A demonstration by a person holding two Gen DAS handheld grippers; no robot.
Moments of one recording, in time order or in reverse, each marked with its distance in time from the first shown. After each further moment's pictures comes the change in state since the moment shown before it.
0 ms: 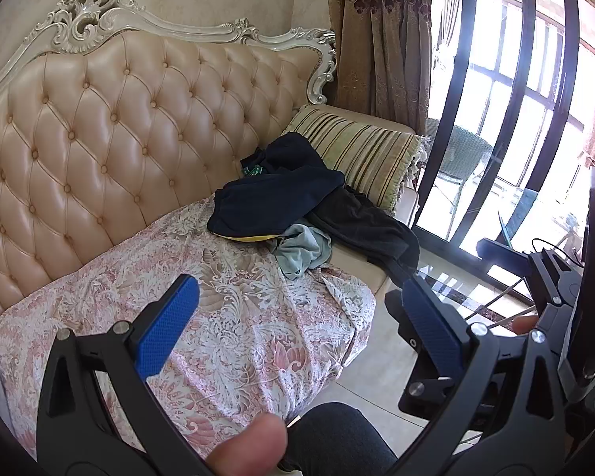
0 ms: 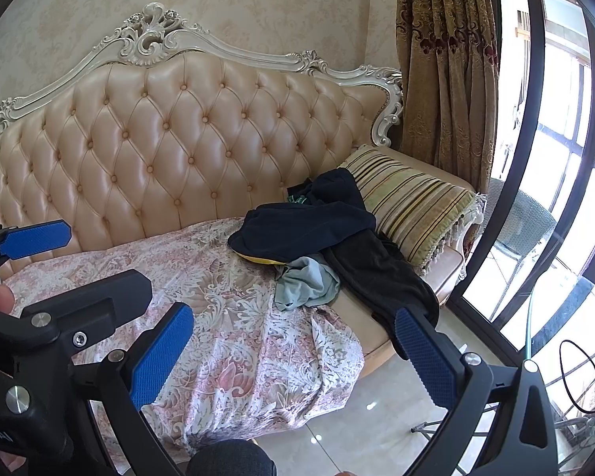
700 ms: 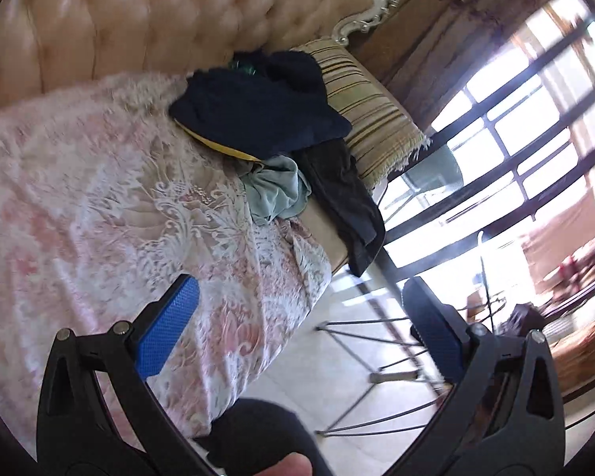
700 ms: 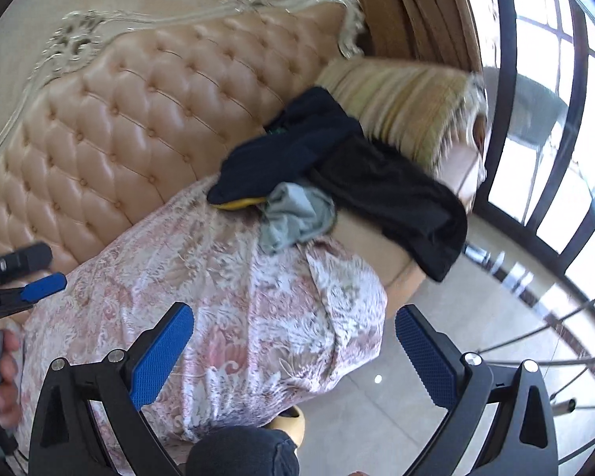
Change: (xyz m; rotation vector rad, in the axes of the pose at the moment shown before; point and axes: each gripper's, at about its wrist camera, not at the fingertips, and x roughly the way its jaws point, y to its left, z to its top) left arm 0.164 0.139 -0.033 -0.513 0.271 -0.378; right arm 0.115 -0.076 -0.075 0.312 0.233 0.104
